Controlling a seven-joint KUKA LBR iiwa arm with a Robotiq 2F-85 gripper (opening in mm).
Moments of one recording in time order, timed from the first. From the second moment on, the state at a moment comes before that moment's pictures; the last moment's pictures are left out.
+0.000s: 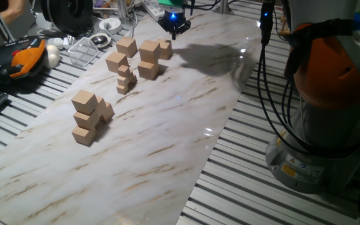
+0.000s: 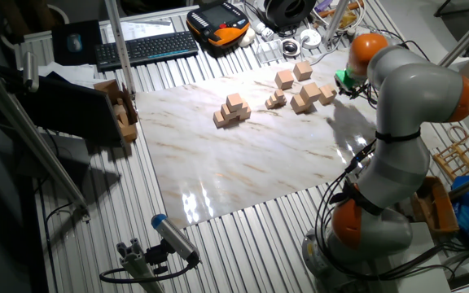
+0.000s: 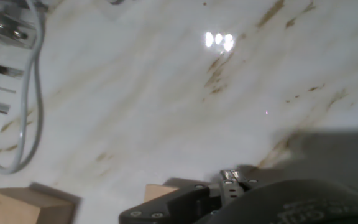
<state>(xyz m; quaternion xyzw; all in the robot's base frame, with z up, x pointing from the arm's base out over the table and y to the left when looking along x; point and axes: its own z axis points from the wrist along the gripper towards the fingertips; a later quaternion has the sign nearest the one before) 0.591 -0.317 0.089 0.59 0.79 -0.03 0.17</state>
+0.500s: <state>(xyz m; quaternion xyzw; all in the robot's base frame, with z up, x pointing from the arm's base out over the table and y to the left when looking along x) 0.597 -0.314 0.091 0.58 0.79 -0.04 0.18</state>
